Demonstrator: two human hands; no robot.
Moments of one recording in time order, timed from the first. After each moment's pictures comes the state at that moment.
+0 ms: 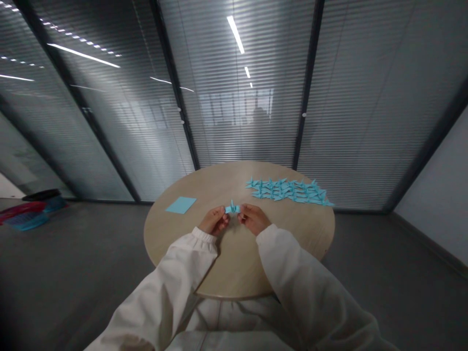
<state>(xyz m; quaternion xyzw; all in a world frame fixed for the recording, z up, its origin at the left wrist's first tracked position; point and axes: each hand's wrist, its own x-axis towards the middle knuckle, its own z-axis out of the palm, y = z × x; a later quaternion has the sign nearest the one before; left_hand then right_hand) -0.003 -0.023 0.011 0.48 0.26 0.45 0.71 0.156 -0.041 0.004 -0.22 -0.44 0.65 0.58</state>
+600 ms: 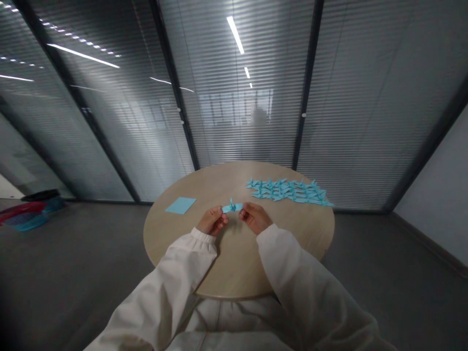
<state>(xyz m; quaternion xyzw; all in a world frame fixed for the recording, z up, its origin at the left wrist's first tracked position) -0.006 -0.022 0.011 0.47 0.25 0.48 0.69 0.160 -0.037 0.001 -0.22 -0.42 0.63 0.62</state>
